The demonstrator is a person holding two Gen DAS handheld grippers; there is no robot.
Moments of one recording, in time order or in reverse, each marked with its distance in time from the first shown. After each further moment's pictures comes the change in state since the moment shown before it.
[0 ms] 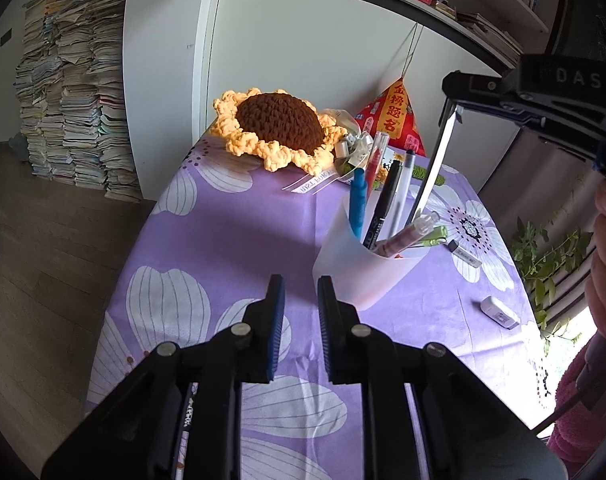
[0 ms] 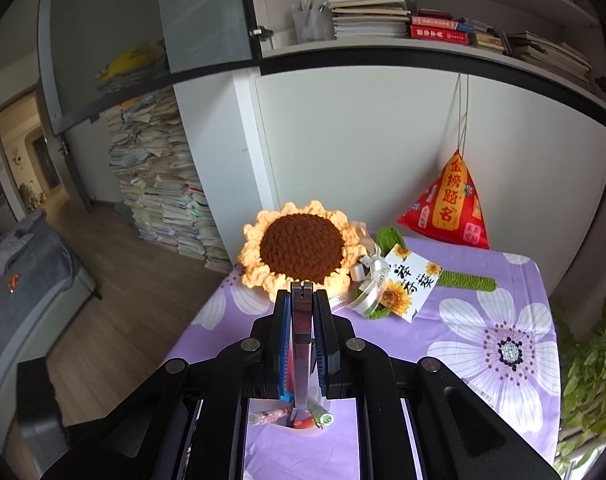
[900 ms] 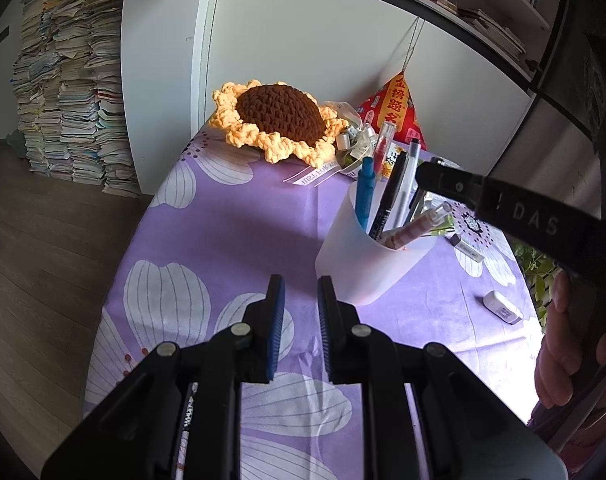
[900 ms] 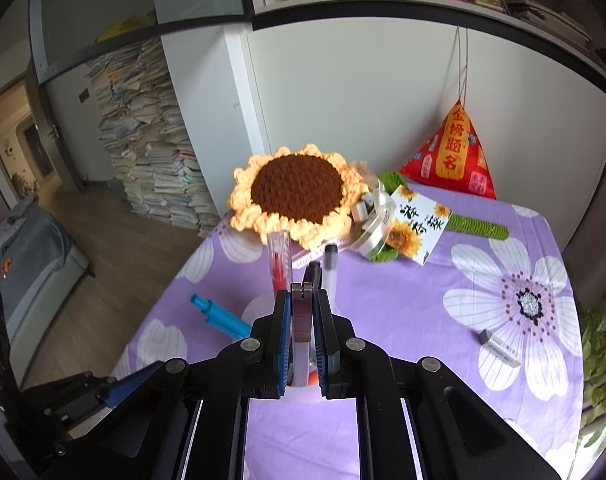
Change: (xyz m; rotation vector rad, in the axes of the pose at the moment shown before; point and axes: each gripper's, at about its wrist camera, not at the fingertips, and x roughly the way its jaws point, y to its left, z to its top) left arm 0.006 0.004 -0.003 0.004 0.021 -0.008; right arm 0.033 -0.001 -0.054 0.016 0.099 -0.016
